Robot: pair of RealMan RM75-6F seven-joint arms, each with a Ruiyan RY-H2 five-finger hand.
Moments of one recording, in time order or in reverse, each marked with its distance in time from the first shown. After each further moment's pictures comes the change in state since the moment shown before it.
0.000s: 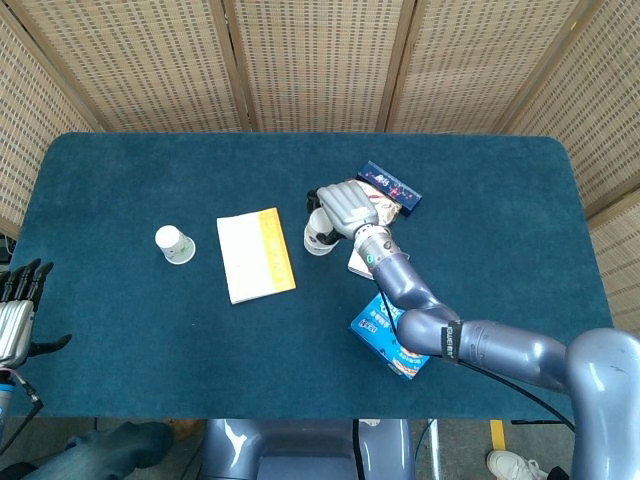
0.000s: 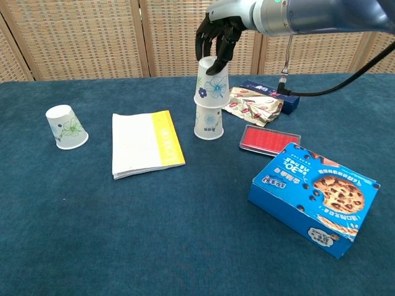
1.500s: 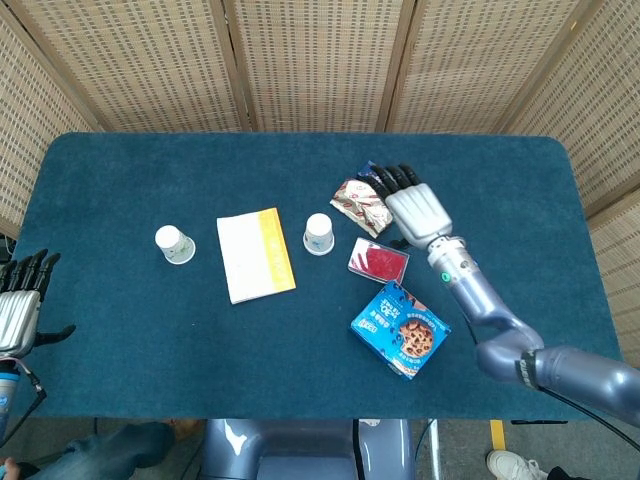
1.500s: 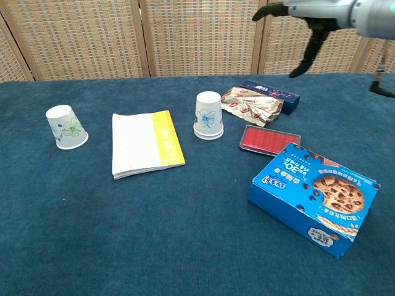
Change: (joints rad) left arm -0.050 -0.014 -0.014 0.041 0.012 -0.015 0.016; right arm -0.287 0.179 -0.176 -0.074 -0.550 0.246 0.210
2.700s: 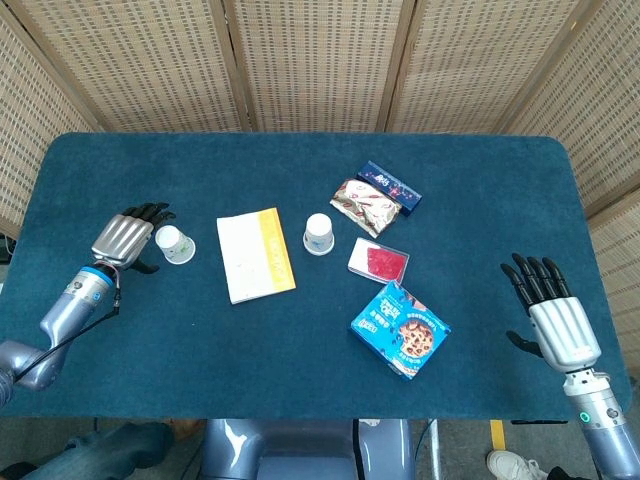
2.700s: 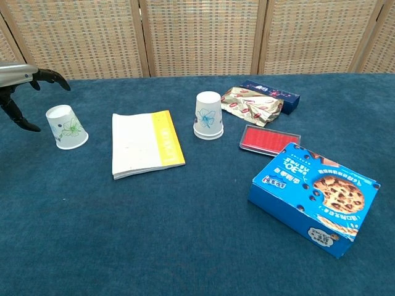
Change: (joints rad) left arm -0.487 -0.261 -0.029 0.575 0.151 -0.510 -0.319; right arm -0.652 0.108 -0.204 -0.055 -0.446 0.581 0.178
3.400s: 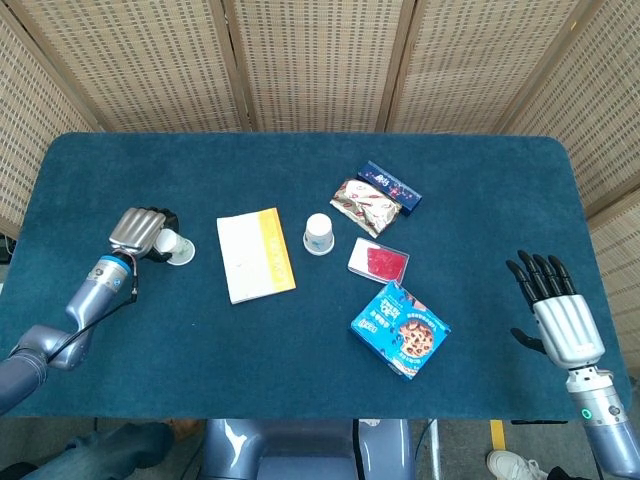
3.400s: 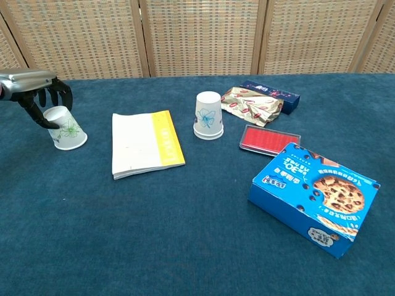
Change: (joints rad) left arm -0.078 -0.131 -0.006 0.182 -0.076 -0.079 -0.030; right arm -0.034 0.001 0.062 0.010 -0.012 -0.038 -0.007
